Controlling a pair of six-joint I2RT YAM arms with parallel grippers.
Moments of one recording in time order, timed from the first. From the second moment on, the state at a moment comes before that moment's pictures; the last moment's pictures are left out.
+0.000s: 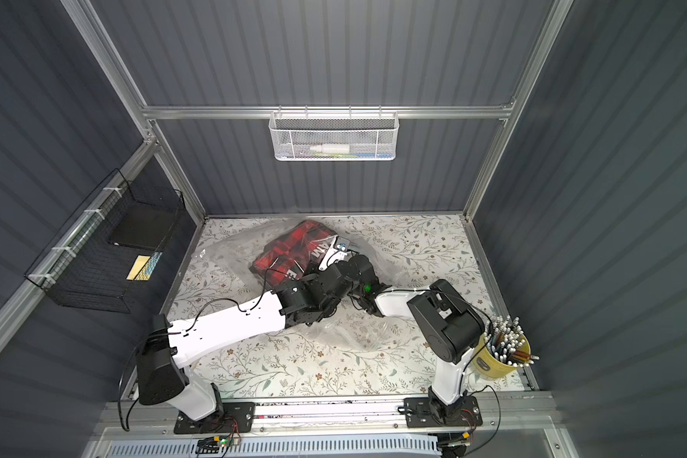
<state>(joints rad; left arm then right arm) -1.09 1.64 1.43 -0.48 -1.00 -0.19 0.66 1.83 0.90 0.59 -0.28 0.80</state>
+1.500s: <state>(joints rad) -1.09 1.53 1.30 -0.40 -0.96 -0.26 0.63 2.04 1.10 0.62 -0.31 0.83</state>
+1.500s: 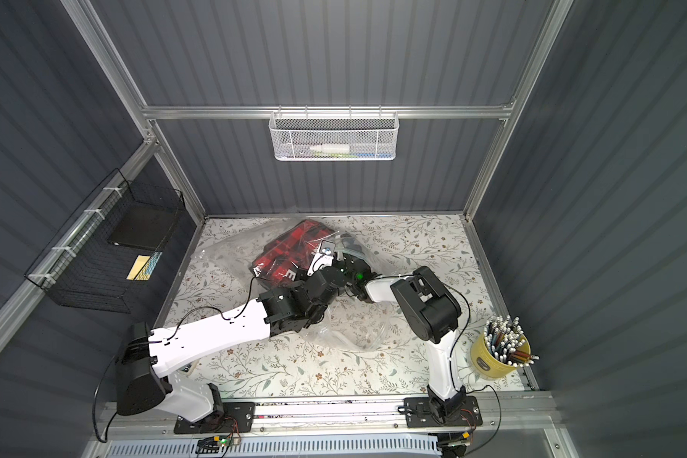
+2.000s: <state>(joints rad) -1.09 1.50 1.25 -0.39 -0.96 -0.29 0.63 2.07 1.14 0.61 -0.32 0.84</state>
